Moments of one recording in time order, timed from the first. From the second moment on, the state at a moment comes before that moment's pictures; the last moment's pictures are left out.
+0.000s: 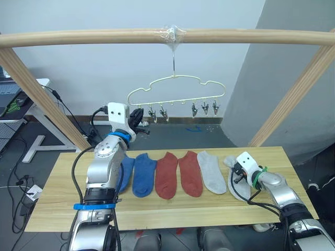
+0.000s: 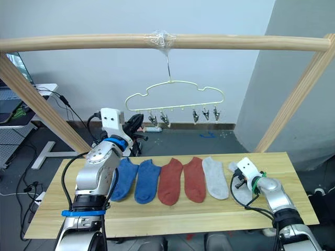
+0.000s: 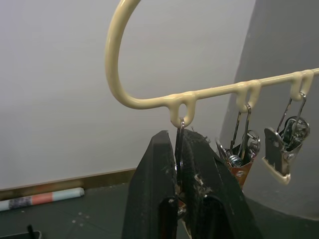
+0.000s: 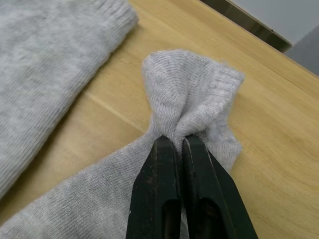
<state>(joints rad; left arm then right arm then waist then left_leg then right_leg) -0.46 0.27 0.16 0.09 -0.30 0.30 -0.32 -0.30 -0.50 0.14 0.54 -0.06 0.12 0.61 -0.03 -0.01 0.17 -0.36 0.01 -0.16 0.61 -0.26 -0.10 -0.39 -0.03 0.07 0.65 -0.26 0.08</state>
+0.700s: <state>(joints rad) -0.45 0.28 0.45 -0.07 -1.02 0.94 -0.25 -0.40 -0.19 0.34 -0.08 0.01 0.56 0.65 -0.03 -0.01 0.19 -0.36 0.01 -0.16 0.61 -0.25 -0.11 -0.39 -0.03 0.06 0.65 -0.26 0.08</state>
